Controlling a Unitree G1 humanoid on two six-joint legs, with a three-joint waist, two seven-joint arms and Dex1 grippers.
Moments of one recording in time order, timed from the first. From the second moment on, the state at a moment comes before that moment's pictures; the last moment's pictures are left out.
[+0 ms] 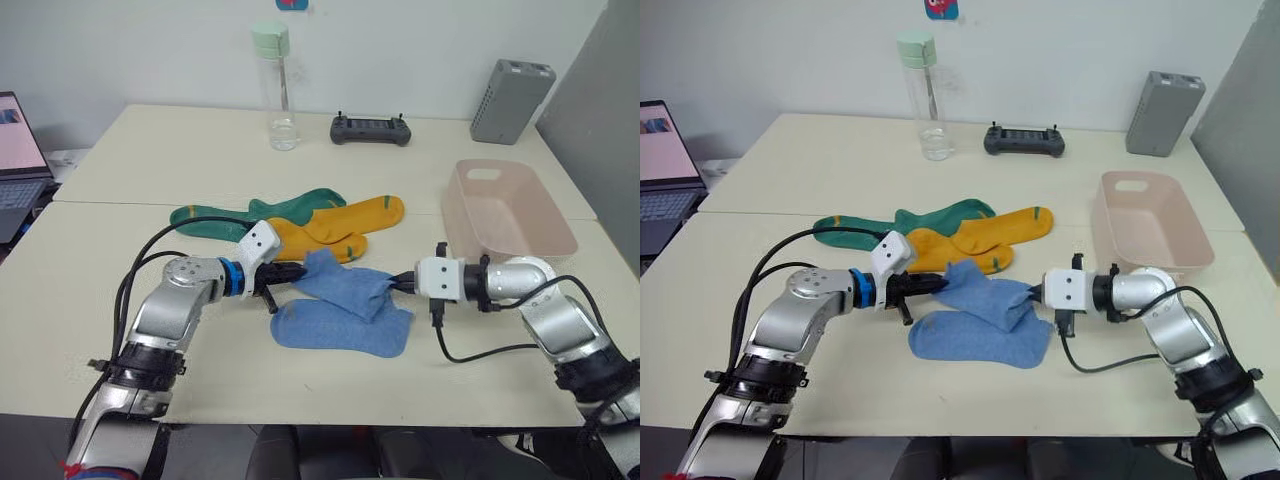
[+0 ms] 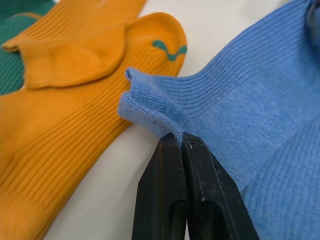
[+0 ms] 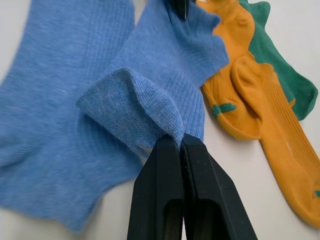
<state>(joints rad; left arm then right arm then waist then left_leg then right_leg) -0.45 0.57 -0.05 -0.01 -0.22 0.62 -0.94 -0.49 -0.68 0.30 -0.02 -0.02 -0.02 1.03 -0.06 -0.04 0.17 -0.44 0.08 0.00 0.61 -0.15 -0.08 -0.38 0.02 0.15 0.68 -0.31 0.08</state>
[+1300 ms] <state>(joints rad) -0.53 0.60 -0.13 0.21 -0.22 0.51 -0.95 -0.35 -0.38 -0.02 -0.31 0.50 1.13 0.52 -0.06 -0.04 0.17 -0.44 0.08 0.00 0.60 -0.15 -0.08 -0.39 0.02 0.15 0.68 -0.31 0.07</state>
